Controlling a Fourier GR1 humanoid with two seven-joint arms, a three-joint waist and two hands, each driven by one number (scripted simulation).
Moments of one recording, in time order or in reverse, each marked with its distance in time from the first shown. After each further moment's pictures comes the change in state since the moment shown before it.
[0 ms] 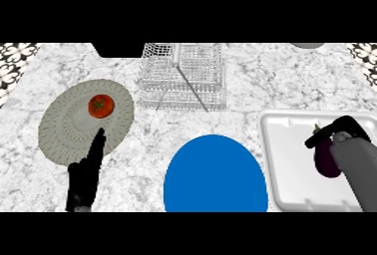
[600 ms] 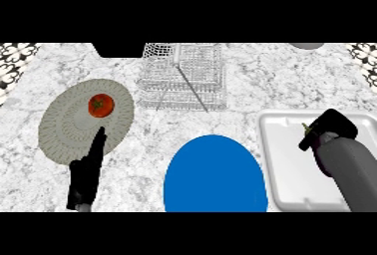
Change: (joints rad) left arm -0.011 -0.018 0.021 0.008 -0.026 -0.016 0.015; right arm -0.018 0.025 0.089 0.003 0.174 0.003 -0.155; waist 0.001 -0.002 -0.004
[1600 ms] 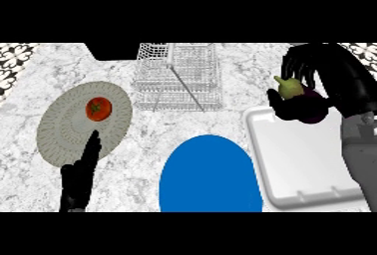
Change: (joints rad) left arm 0.034 0.013 0.030 -0.012 0.008 -0.022 -0.012; right arm -0.112 -0.007 -0.026 -0.810 -0.226 0.175 -0.391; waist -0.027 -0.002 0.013
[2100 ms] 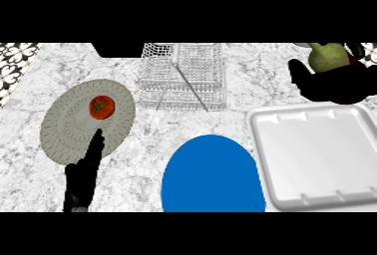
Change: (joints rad) left arm -0.008 -0.023 0.003 -0.004 -0.027 -0.014 0.002; right arm -0.222 -0.024 -0.105 -0.109 -0.055 0.144 0.197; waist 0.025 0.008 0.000
